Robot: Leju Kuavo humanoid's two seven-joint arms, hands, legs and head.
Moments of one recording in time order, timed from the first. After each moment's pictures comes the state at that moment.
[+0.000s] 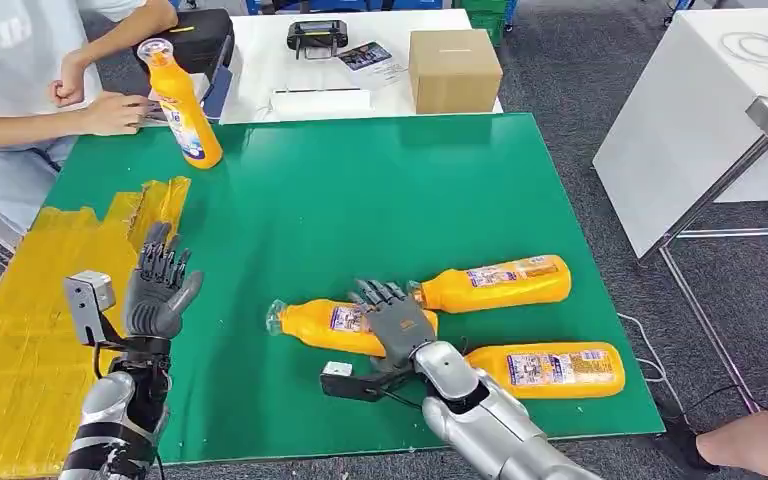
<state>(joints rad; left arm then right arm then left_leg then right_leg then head) -0.21 -0.09 0.11 -1.25 0.10 -0.14 -0.39 -0.43 0.06 0.75 -0.85 1.12 -0.20 0.09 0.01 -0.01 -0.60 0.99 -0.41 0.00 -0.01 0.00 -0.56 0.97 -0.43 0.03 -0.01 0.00</state>
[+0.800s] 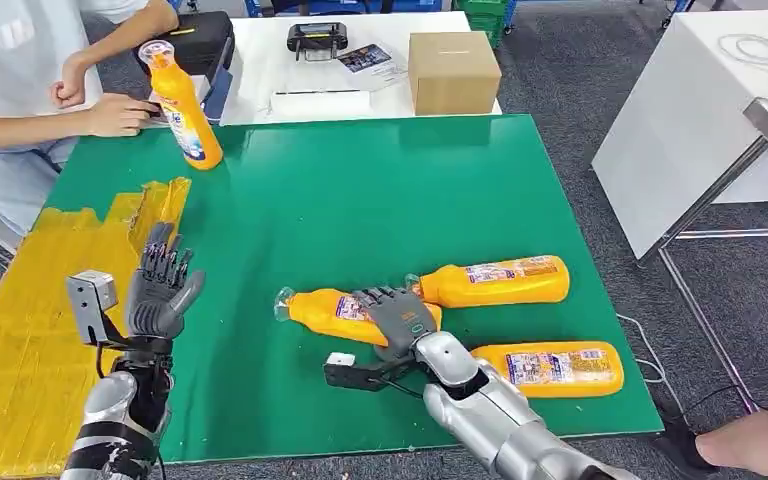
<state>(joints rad) -0.21 -0.10 0.11 -1.24 0.10 -0.14 -0.39 -0.49 0.08 0.75 -0.75 1.08 -0.17 0.06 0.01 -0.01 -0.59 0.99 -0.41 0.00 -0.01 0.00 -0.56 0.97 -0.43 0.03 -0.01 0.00</state>
